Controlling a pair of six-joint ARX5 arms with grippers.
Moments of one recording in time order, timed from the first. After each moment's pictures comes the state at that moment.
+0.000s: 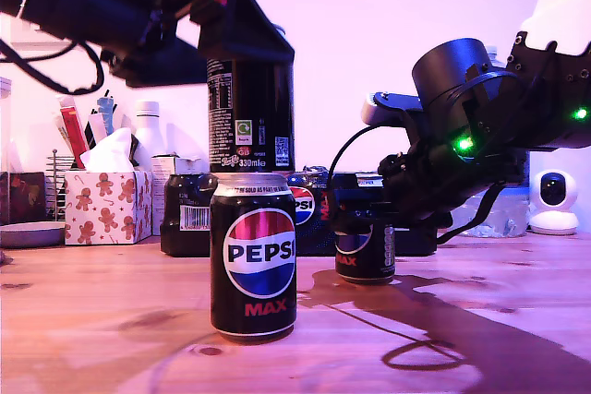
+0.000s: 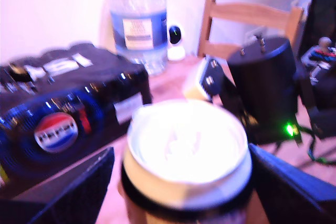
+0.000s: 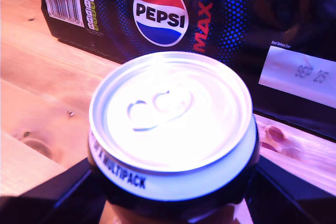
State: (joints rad) left arm -0.71 1.24 0.53 0.58 0.14 -0.02; right arm 0.46 1.93 0.79 0.76 -0.02 -0.03
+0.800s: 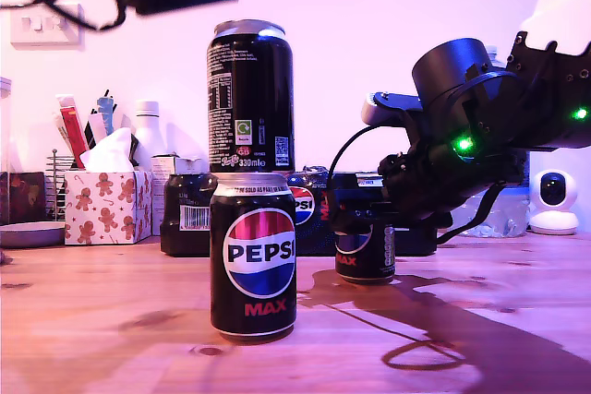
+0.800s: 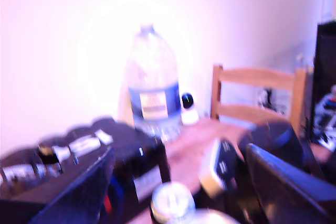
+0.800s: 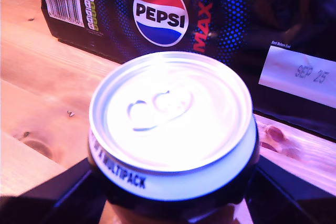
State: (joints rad) left arm -0.71 1.22 0.61 0.70 0.12 0.03; right arm 0.46 1.93 0.79 0.76 -0.02 -0.03
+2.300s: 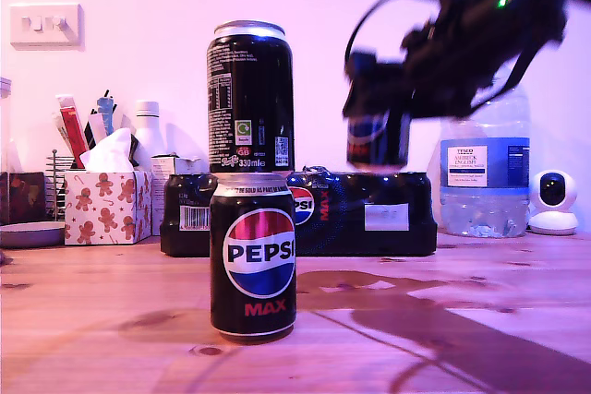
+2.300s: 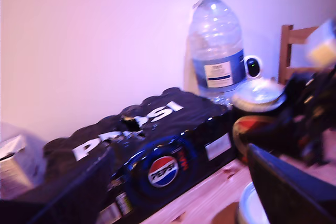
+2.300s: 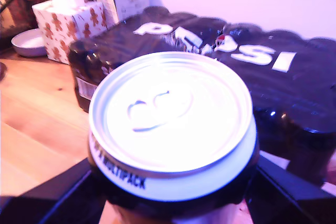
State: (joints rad) left arm -0.68 0.98 0.63 0.31 -0.10 0.16; right arm 0.46 1.50 0.79 0.46 -0.02 -0.05
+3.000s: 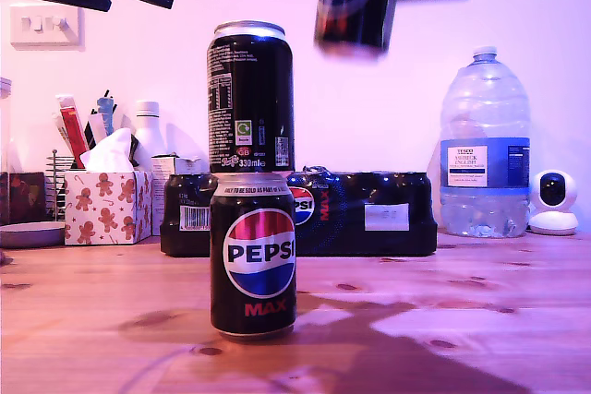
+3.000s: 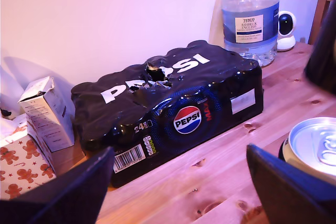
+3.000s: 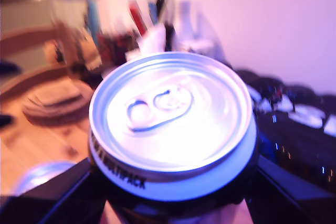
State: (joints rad) left arm -0.58 0.91 0.63 0.10 -0.09 0.11; right arm 0.64 1.13 0.79 0.21 -0.02 -0.05
